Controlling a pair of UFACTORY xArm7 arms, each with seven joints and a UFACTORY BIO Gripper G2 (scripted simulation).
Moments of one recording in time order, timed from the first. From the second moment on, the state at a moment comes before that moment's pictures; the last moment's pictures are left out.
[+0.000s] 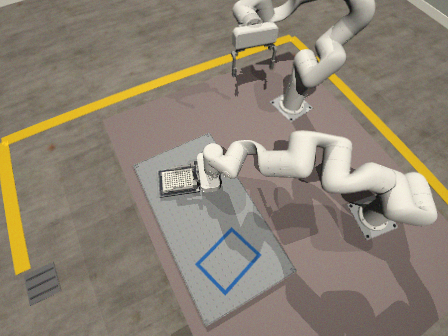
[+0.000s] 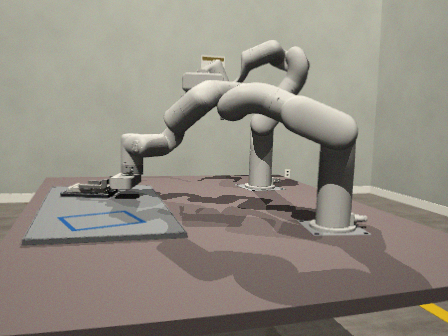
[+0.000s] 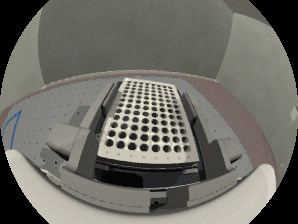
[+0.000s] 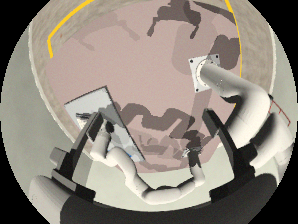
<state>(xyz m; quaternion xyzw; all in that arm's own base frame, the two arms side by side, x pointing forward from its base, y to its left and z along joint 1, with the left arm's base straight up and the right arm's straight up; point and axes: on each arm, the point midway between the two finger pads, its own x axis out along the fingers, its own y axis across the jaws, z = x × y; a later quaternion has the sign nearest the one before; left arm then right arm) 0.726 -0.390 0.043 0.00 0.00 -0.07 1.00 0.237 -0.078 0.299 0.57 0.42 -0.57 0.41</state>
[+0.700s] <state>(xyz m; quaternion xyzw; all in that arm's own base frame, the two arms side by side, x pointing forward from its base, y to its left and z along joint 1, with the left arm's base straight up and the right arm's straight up) 0.726 -0.390 0.056 0.00 0.00 -0.07 1.00 0.237 -0.078 0.299 0.57 0.42 -0.57 0.41</state>
